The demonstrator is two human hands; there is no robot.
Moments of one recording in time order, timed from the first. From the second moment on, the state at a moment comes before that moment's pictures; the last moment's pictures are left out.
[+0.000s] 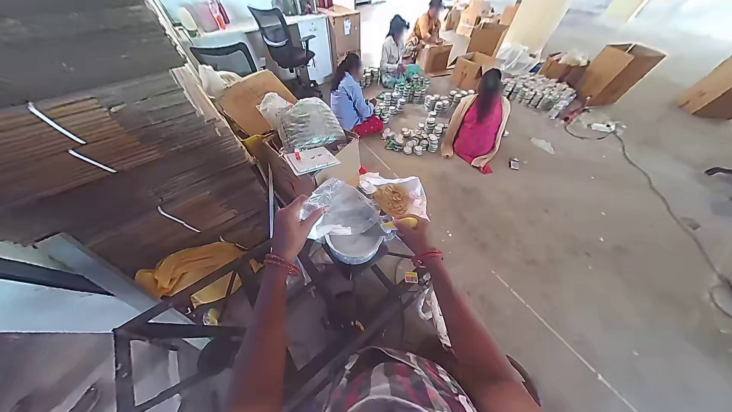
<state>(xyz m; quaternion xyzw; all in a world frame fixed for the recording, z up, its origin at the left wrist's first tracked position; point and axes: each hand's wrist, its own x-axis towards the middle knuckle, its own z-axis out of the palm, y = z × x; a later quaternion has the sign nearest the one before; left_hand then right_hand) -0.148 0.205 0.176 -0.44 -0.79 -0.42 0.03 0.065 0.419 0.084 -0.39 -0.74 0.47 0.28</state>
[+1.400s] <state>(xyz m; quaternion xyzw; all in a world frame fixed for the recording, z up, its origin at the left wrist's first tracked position) -0.159 0.184 0.164 -0.40 -0.74 -0.54 0.08 0.055 0.409 0.053 -0.40 -0.62 0.58 0.34</state>
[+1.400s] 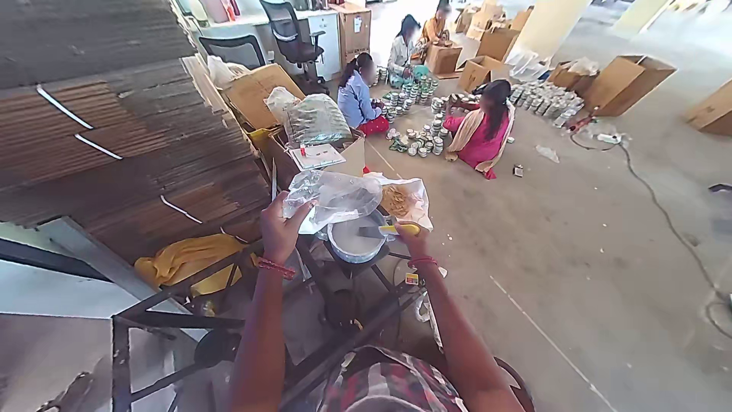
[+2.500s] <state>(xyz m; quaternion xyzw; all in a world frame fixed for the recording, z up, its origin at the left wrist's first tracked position) -0.136 0.153 0.172 -0.31 -0.65 -0.68 0.14 0.046 0.413 0.071 -0.38 -0.66 0.56 0.32</state>
